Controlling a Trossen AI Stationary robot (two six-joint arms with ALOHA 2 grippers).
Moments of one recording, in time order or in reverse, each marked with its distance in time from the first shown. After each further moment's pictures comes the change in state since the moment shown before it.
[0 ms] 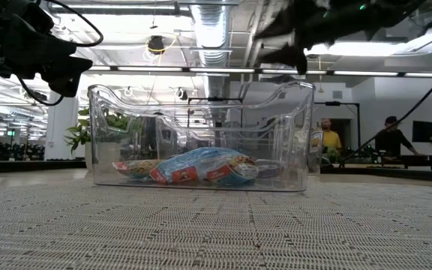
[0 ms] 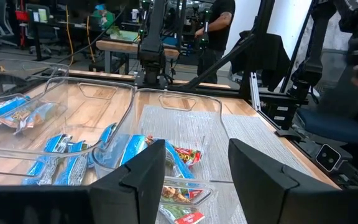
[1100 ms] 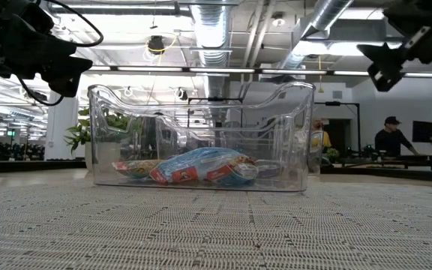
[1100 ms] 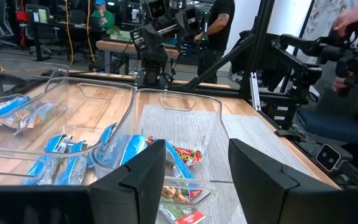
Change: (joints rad) left arm 0.000 0.000 0.000 0.000 0.000 0.001; right arm 0.369 -0.943 -0.600 -0.137 -0.148 0.068
